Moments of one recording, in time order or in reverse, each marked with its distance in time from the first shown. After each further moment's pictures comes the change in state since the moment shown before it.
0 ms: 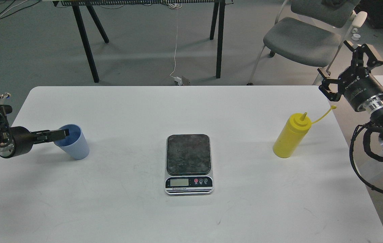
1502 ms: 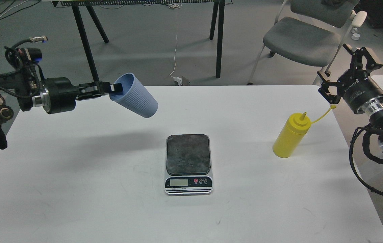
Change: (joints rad) left arm -0.288 0.069 -0.039 -0.525 -0.234 -0.142 0.000; right arm -0.010 0.001 0.000 -0.007 -0.002 0.000 0.000
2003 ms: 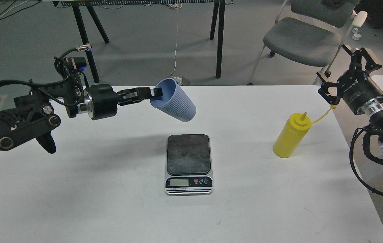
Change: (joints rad) left arm 0.072 -0.198 -0.026 0.015 -0.006 0.097 0.000; right arm -0.001 -0.004 -0.008 0.002 0.000 0.000 0.000
